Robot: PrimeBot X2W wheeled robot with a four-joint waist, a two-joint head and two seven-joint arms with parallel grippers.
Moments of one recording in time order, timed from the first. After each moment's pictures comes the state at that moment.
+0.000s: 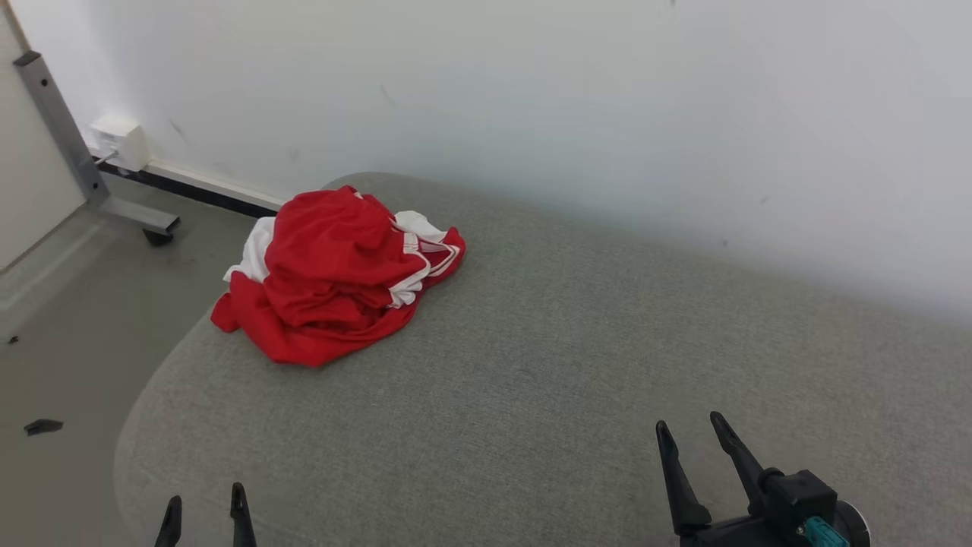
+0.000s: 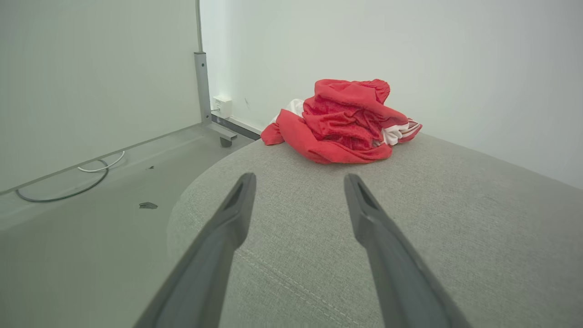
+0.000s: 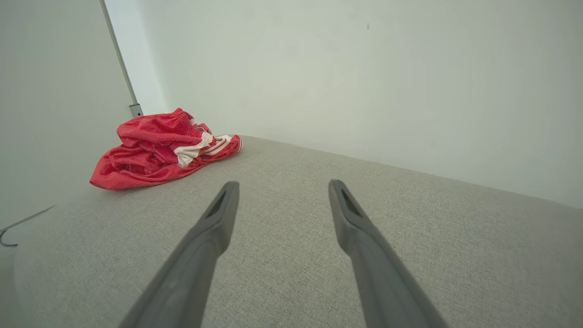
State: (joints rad) left arm 0.09 0.07 0.04 0.19 -0.19 0.06 -0.26; right arm -0.06 -0.05 0.14 0.35 0.14 0.13 -0.26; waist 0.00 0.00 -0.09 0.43
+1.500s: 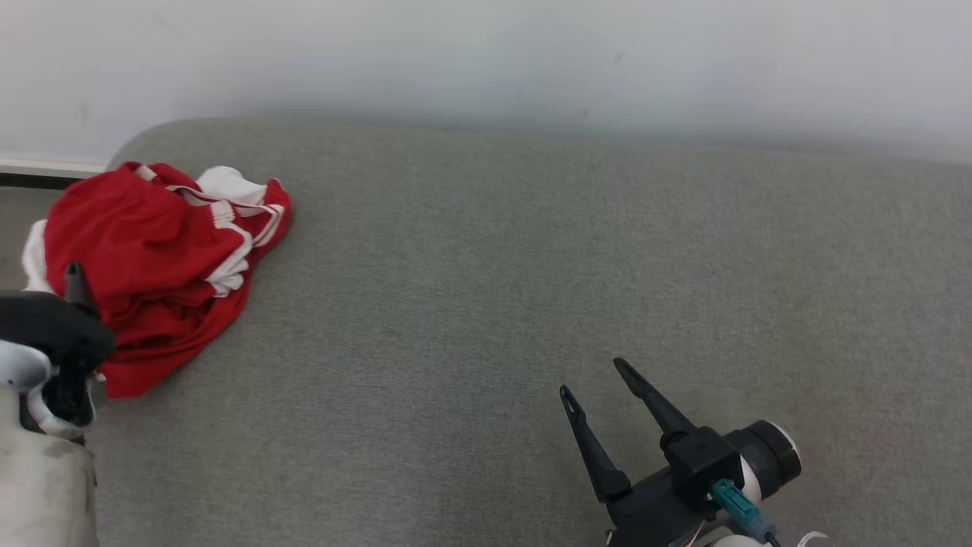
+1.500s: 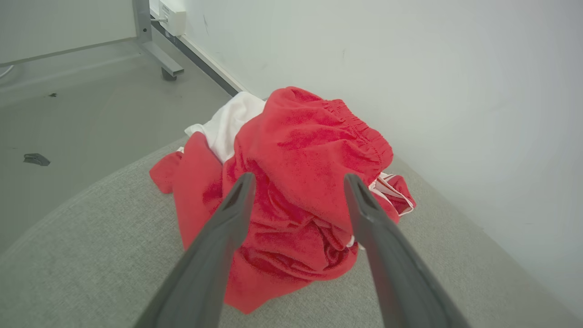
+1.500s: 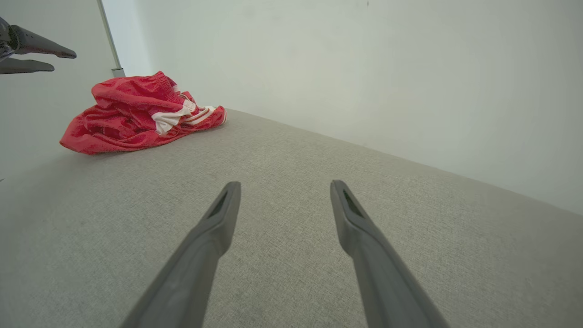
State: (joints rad) left arm -0.72 0.24 0.25 0.85 -0.51 0.05 0.09; right arm -0.16 -0.05 0.33 0.23 -0.02 0.13 -0.17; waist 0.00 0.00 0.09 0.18
